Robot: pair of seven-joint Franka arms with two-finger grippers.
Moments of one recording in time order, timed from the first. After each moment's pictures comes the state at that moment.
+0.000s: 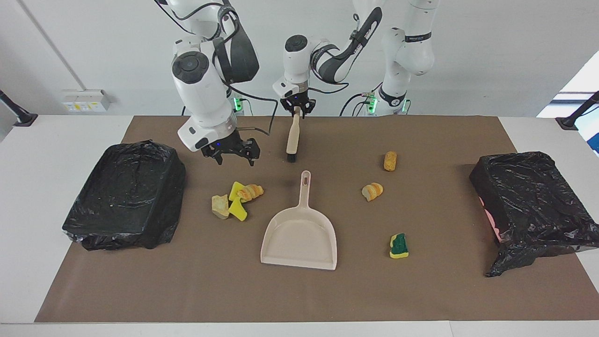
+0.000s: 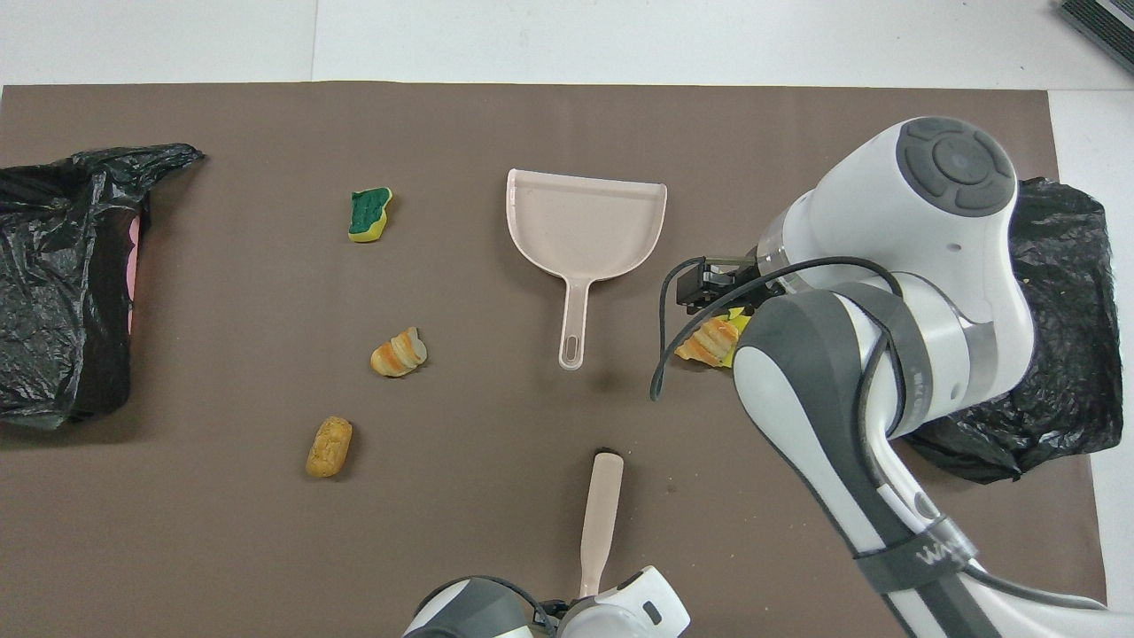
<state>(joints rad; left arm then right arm) -1.15 -0.02 0.00 -2.32 -0.11 2.21 -0.84 0.40 0.18 -0.10 -1.71 0.15 1.87 0.37</state>
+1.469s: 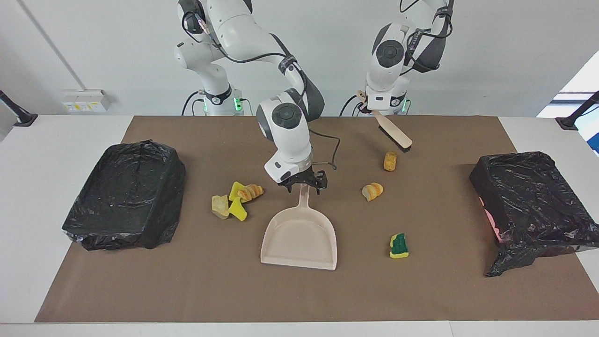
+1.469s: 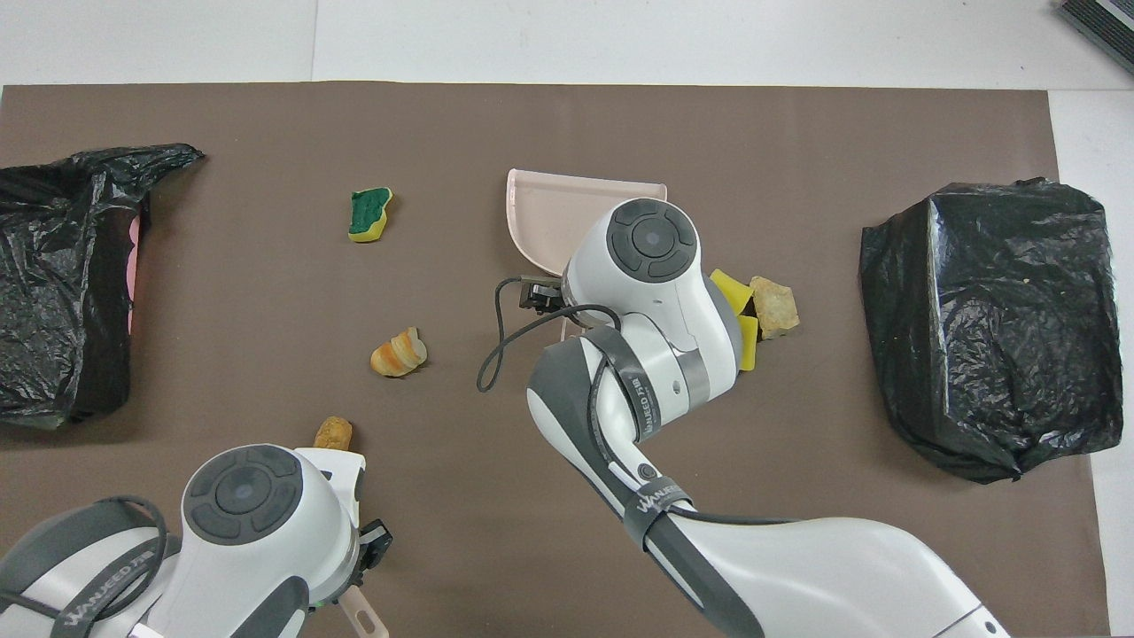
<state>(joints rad) -0.56 -0.38 0.02 -2.45 -0.08 1.66 -1.16 0.61 0.47 -0.10 -1.61 0.19 2.14 0.60</state>
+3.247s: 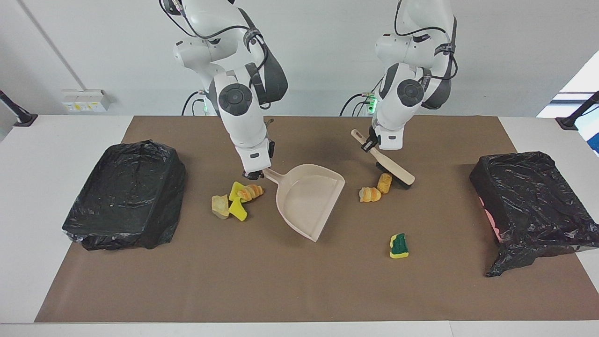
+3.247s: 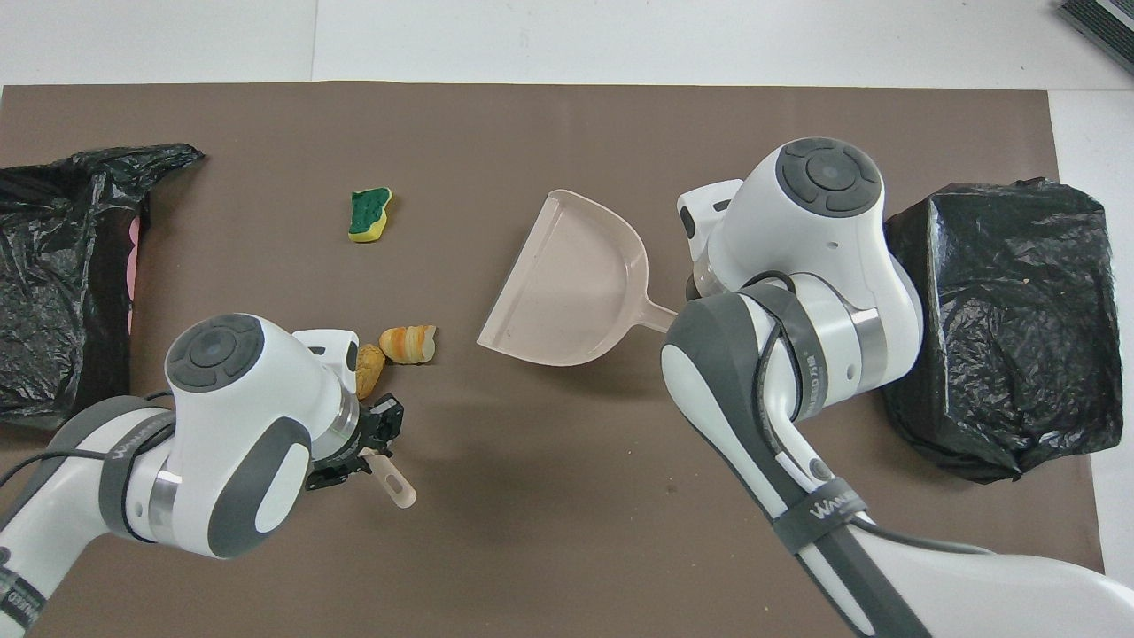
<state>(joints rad) -0.39 -0.07 0.02 -2.29 -0.17 1.96 -0.95 0.47 0.28 -0.12 -1.69 0.14 1.83 -0.81</state>
